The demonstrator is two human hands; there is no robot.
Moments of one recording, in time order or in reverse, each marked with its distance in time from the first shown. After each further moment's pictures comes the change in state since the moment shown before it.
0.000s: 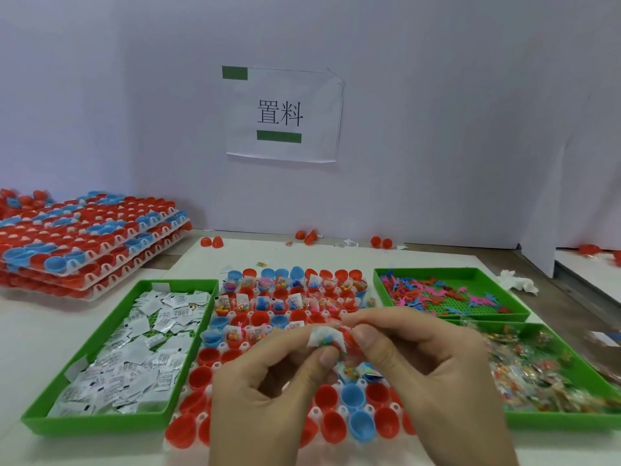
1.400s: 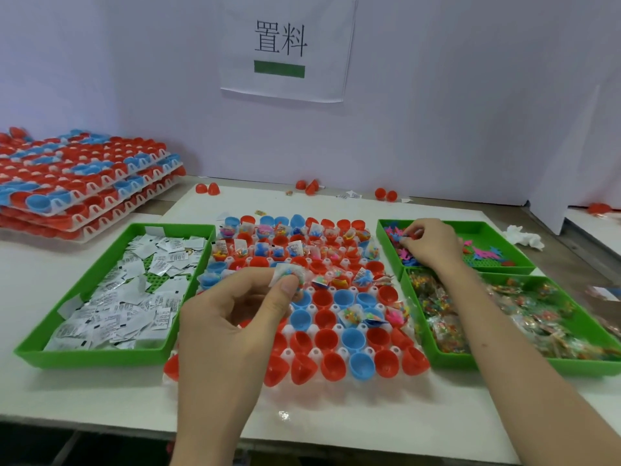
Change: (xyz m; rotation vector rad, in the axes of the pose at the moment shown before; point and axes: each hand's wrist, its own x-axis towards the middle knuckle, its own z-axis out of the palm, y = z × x) left_hand 0.000 -0.021 -0.024 0.251 0.130 -0.097; right_hand 0.143 0.192 -0.091 -1.078 0.074 0.443
